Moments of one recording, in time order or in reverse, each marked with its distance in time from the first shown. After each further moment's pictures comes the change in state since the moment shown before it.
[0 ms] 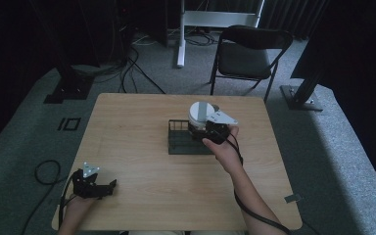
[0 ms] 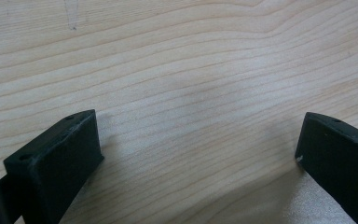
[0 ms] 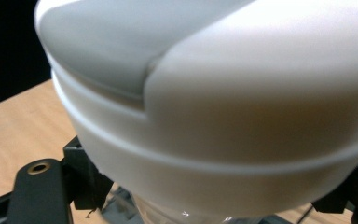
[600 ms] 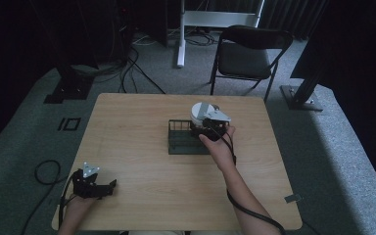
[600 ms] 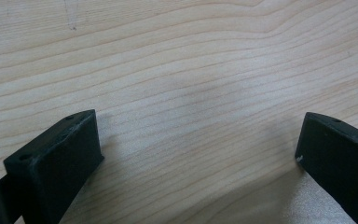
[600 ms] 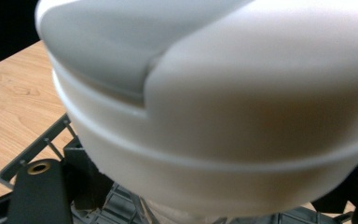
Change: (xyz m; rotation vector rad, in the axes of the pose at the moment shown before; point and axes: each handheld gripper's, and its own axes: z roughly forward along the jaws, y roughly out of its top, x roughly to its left) left arm 0.000 0.000 0.000 0.000 0.000 0.000; right arm -0.004 -0.011 0.028 0.100 -0.133 0.086
